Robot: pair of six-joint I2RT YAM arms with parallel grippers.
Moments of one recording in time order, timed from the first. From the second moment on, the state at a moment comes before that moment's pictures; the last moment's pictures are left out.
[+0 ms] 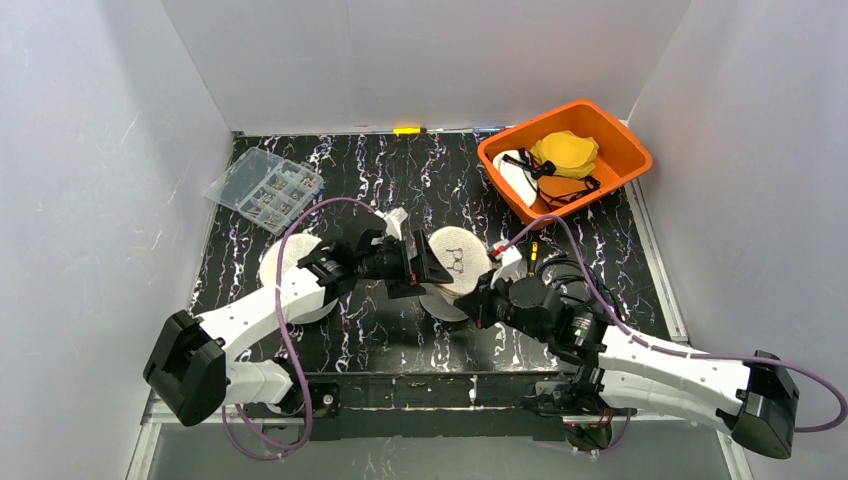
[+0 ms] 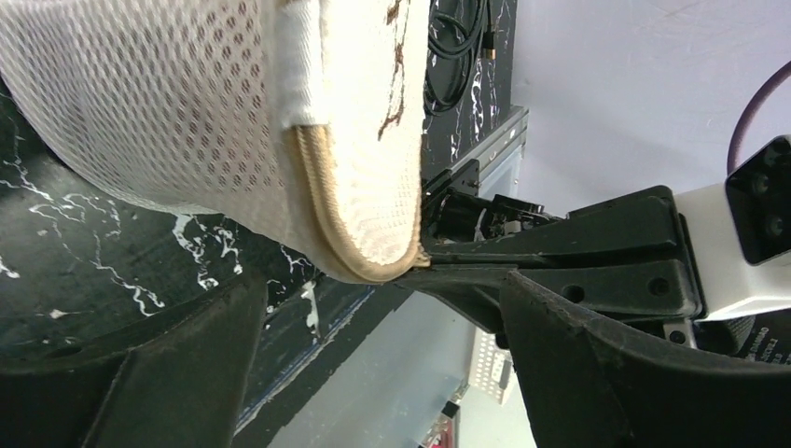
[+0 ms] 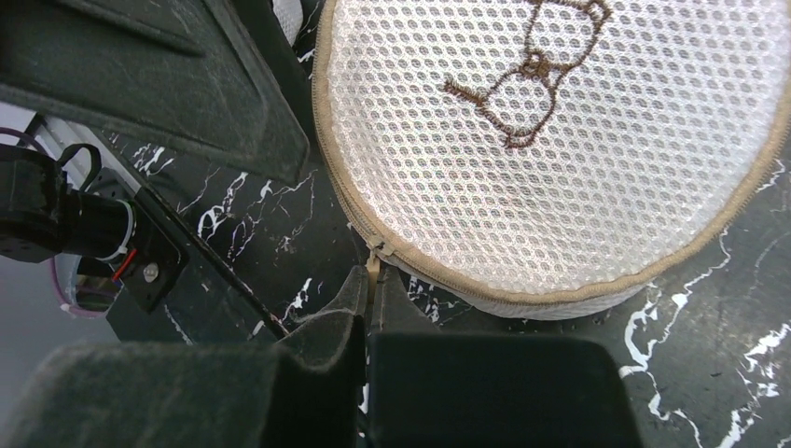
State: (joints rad) left arm -0.69 1.24 0.81 -0.20 0.47 -0.95; right arm 1.10 0.79 0.46 -0.05 0.19 0.55
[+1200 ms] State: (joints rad) left arm -0.74 1.23 0.82 -0.30 0.19 -1.13; right arm 1.10 0.76 0.46 -0.05 0.13 0.57
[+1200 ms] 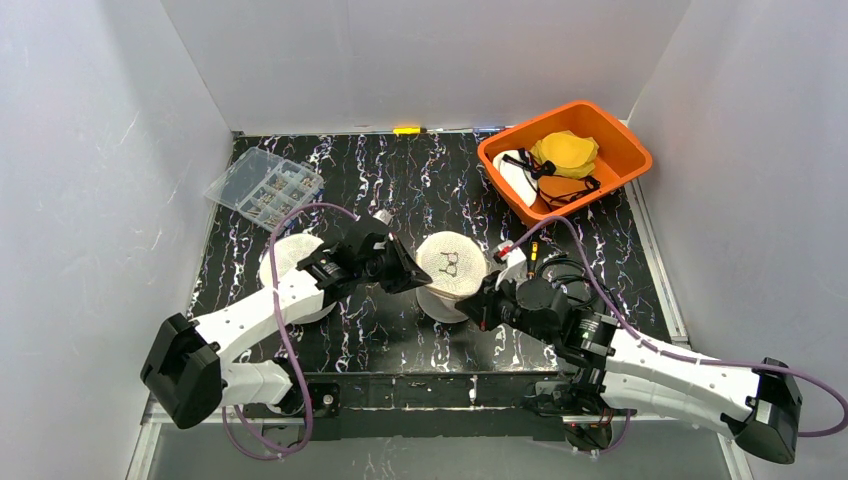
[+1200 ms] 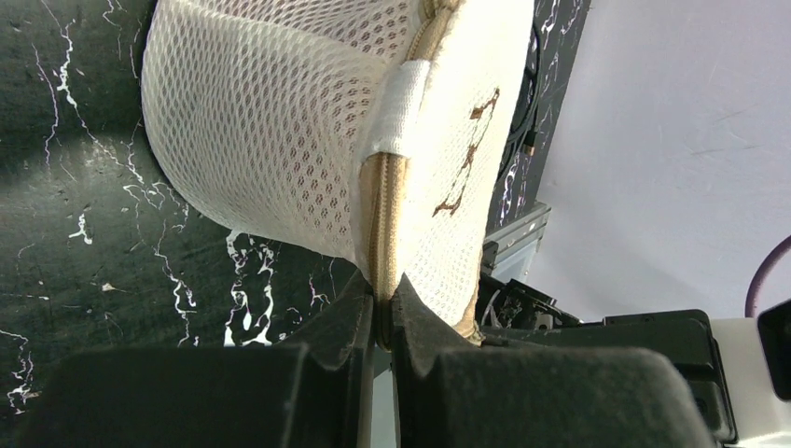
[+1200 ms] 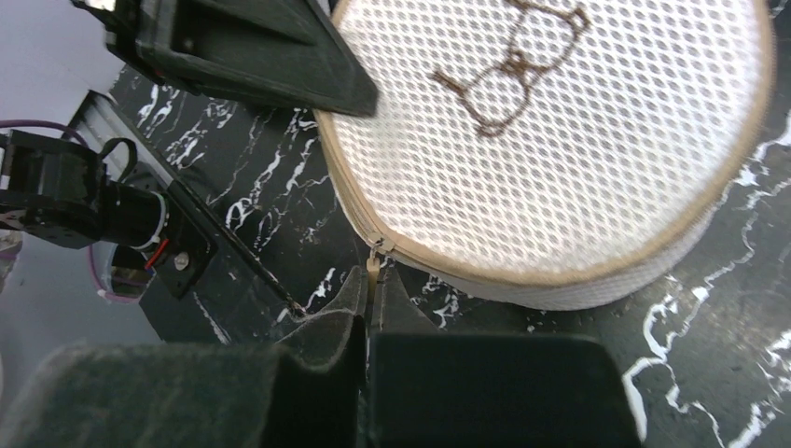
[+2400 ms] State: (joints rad) left arm -0.56 1.43 1.00 -0.29 0.57 -0.74; right arm 1.10 0.85 0.49 -0.03 0.19 0.57
